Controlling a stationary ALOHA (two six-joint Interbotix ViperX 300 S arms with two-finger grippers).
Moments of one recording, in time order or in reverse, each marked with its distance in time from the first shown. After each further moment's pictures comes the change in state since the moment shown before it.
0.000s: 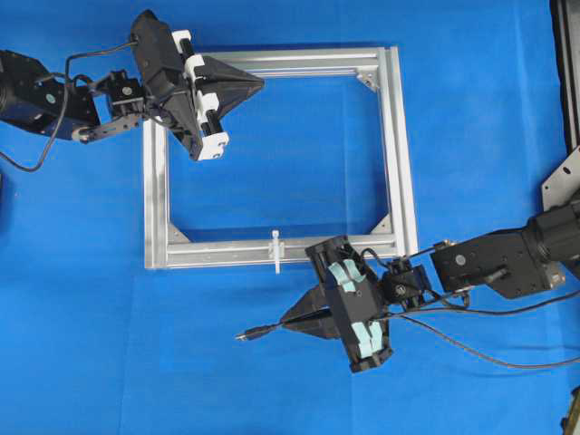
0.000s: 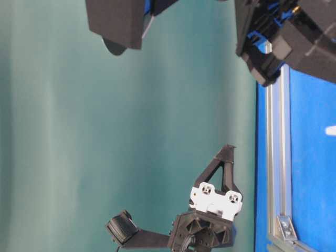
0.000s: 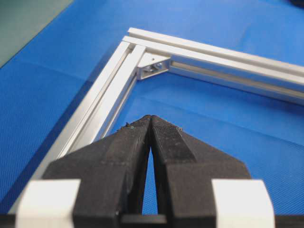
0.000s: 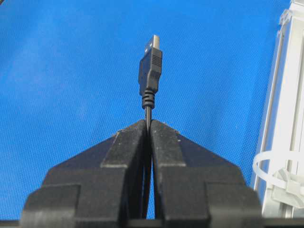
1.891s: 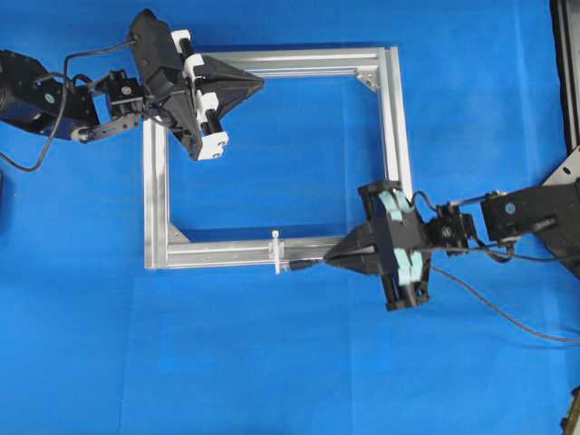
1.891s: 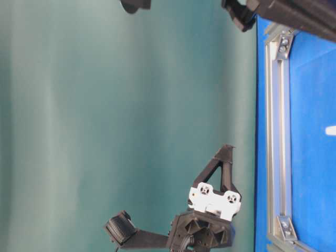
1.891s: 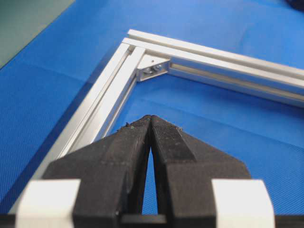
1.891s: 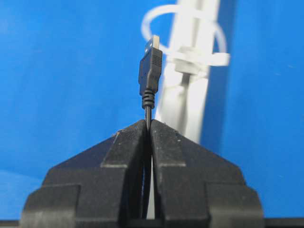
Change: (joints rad) left arm 0.000 -0.005 0.000 0.002 0.000 -0.006; right arm -0.155 -0.170 0.230 0.005 0.000 0.008
